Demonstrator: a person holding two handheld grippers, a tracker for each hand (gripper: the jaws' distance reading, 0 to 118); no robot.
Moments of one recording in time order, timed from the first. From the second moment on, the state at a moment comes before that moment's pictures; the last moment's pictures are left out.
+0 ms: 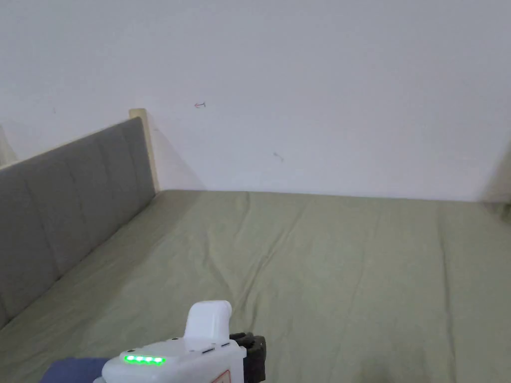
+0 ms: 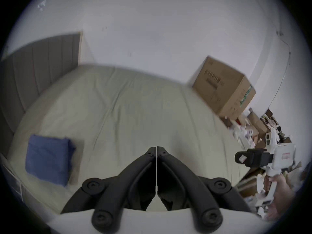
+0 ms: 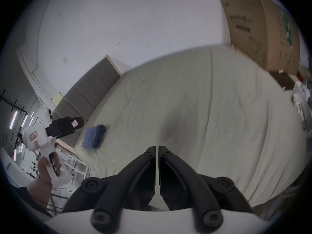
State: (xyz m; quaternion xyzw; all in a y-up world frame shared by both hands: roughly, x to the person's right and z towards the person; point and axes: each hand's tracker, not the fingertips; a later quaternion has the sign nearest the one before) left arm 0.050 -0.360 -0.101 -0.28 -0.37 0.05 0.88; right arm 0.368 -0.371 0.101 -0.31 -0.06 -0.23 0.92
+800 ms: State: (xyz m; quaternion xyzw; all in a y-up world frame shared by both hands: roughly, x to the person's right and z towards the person) left arm 0.095 -0.315 0.016 0.00 -0.29 0.02 0.96; right arm 0.343 -0.325 0.157 0.02 -0.28 -0.02 0.96
